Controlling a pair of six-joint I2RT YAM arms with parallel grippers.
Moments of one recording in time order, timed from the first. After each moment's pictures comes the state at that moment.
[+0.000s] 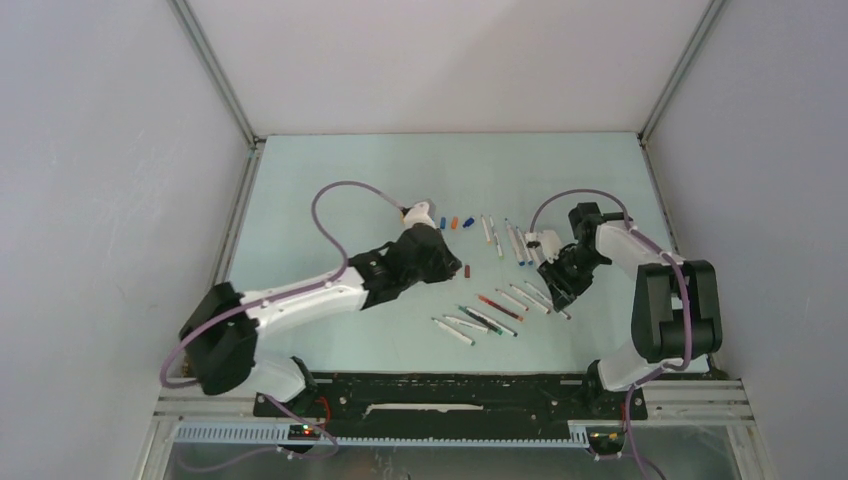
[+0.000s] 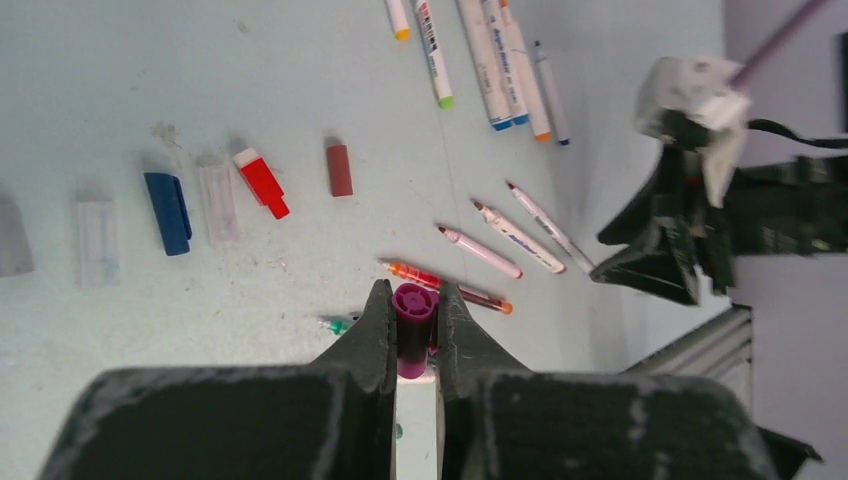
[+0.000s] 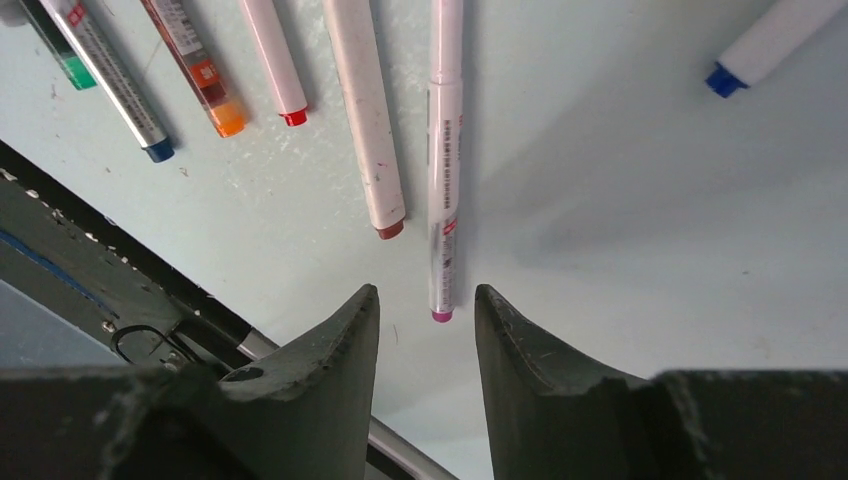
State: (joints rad) left arm -0.92 1.37 0.89 -0.10 -0.21 -0.90; right arm 0.08 1.59 0.93 -0.94 -0.34 -0.66
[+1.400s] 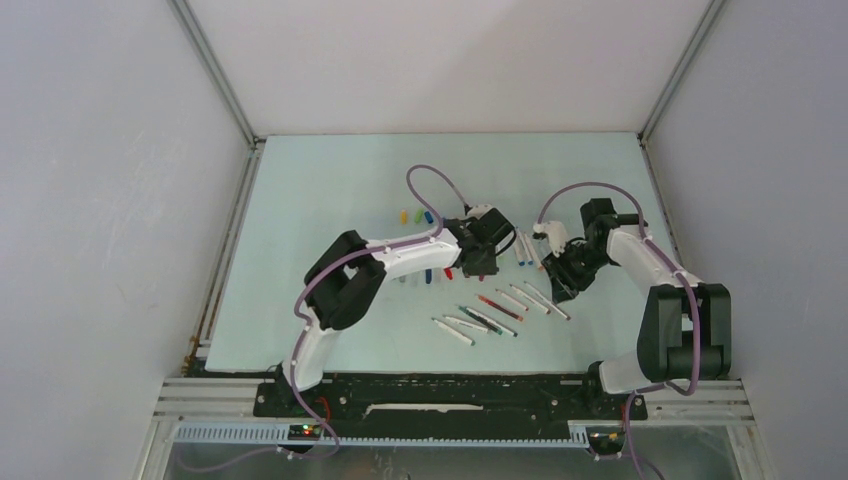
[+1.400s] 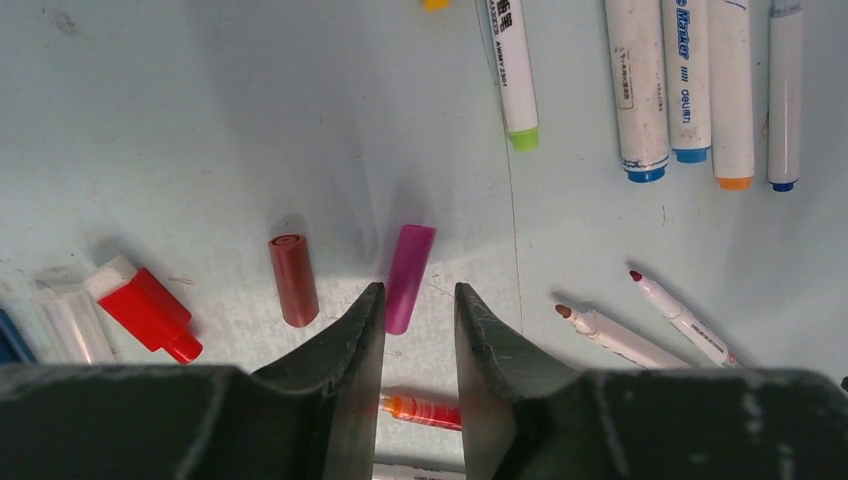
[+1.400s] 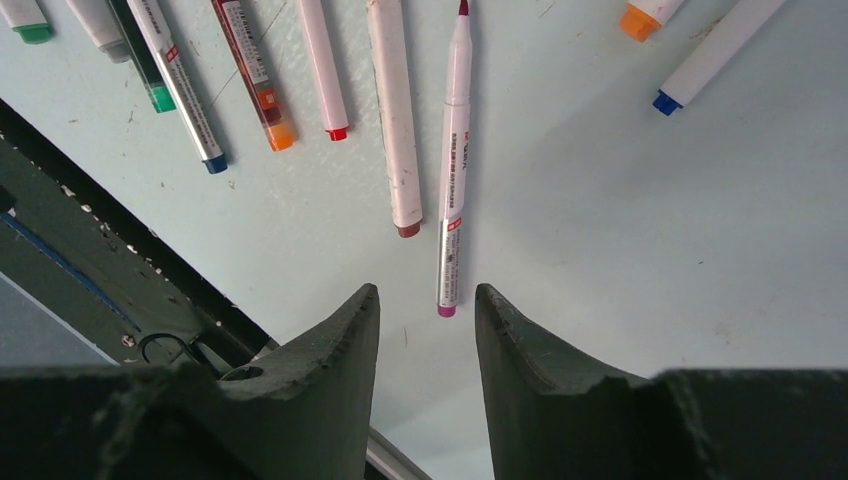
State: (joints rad) left arm -0.95 2.13 1.60 -0.54 -0.20 -0.86; right arm 0.04 1.46 0.93 -0.95 -0.44 -0.69
